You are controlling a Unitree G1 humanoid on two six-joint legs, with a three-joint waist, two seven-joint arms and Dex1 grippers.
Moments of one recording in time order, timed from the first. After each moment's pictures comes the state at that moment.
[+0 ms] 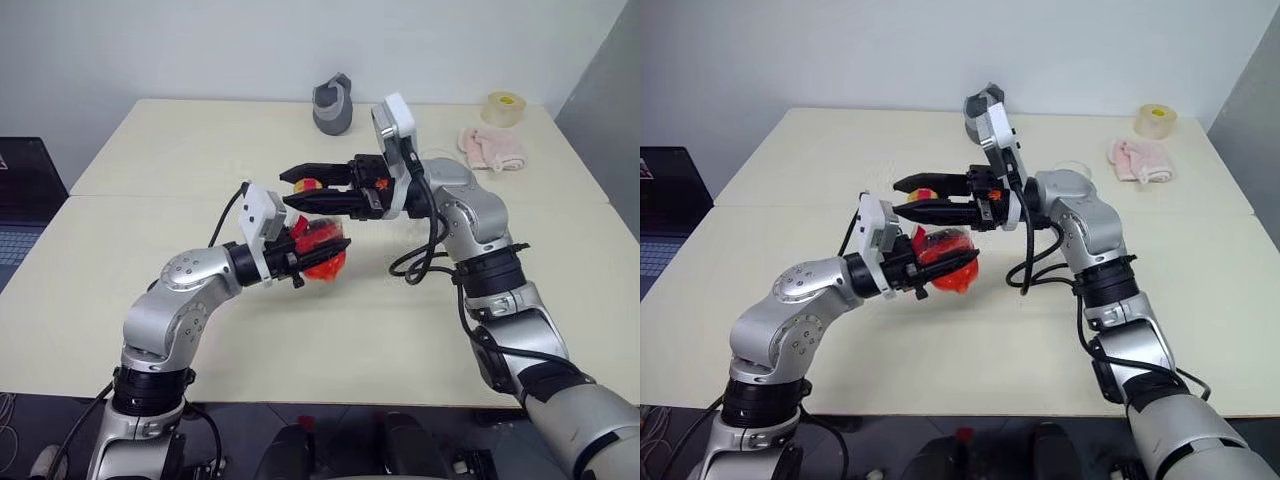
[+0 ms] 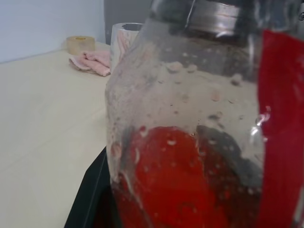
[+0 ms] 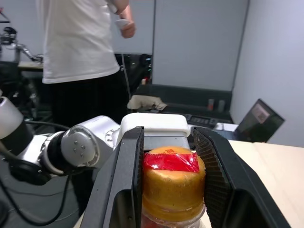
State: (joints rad) left arm -0.40 0.49 0.03 -0.37 -0.55 0.65 -0.81; right arm -1.05 -0.17 0.14 0.32 0.49 0.39 1.35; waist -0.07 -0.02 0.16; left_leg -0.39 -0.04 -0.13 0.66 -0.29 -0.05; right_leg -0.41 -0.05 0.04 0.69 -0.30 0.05
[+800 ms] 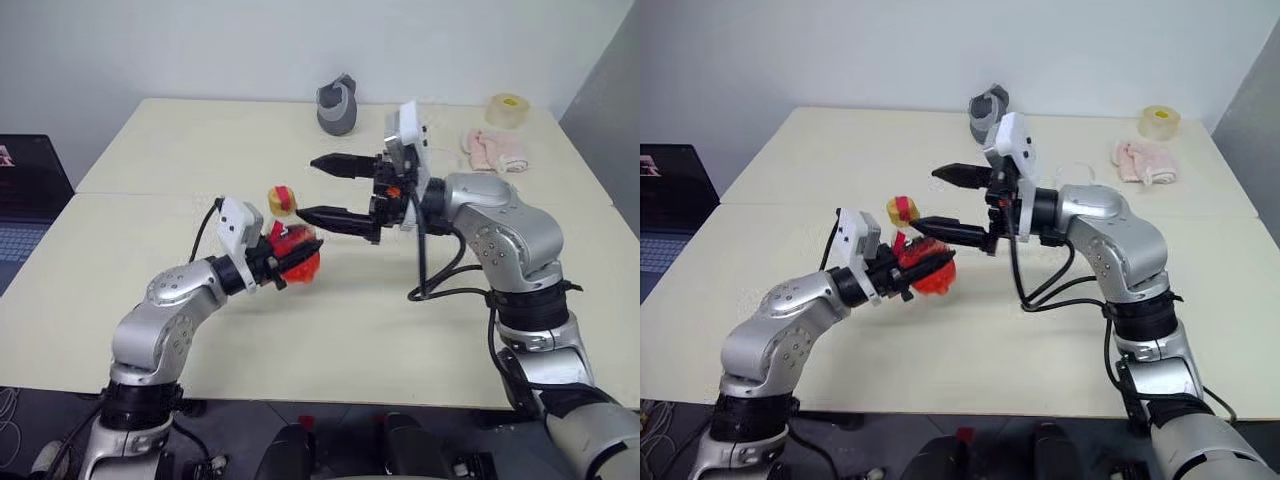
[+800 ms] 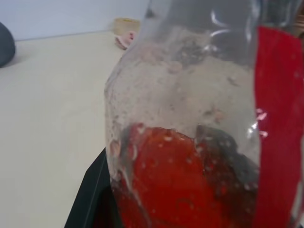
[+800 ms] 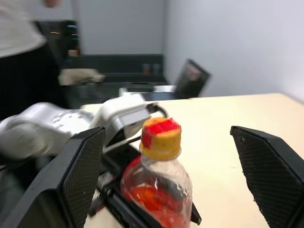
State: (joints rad) left arm -0.39 0.46 0.04 -0.20 -0.48 0.52 -0.70; right arm -0.88 -0.27 0.12 -0.18 0.47 0.73 0.82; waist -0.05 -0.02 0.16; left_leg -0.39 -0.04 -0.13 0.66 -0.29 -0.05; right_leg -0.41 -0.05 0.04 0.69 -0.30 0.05
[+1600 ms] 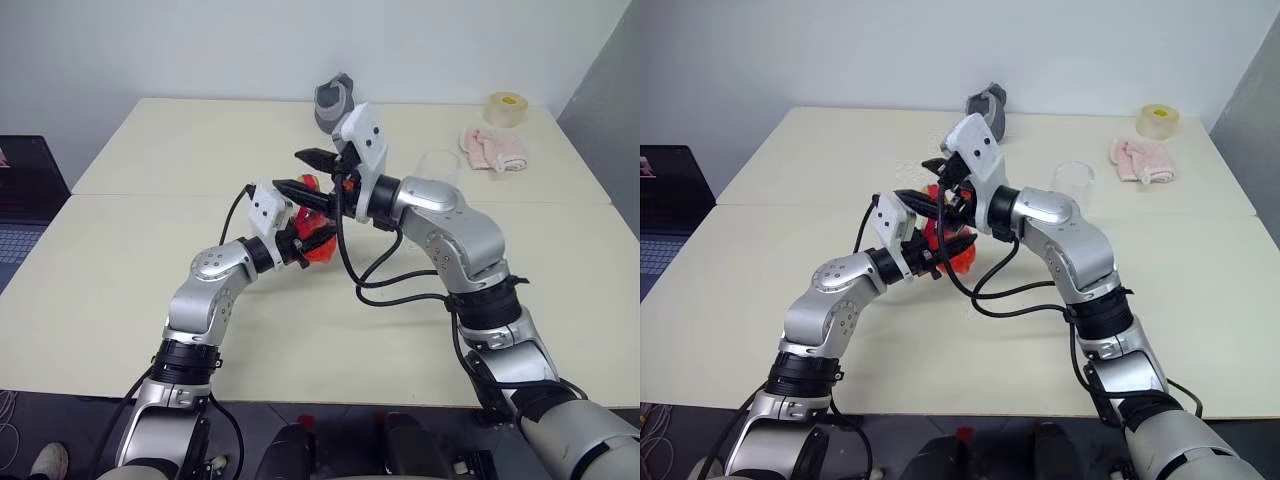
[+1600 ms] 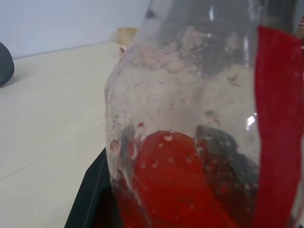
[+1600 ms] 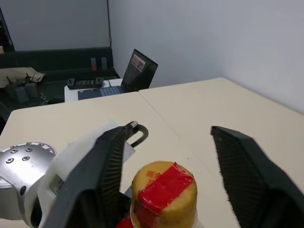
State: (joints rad) left arm -0.51 0.37 -0.04 0.04 -0.36 0.34 -0.75; right arm -0.91 -0.14 0.19 -0.01 0.31 0.62 0.63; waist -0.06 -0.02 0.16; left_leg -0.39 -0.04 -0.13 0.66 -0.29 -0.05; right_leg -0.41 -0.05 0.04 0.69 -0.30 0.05
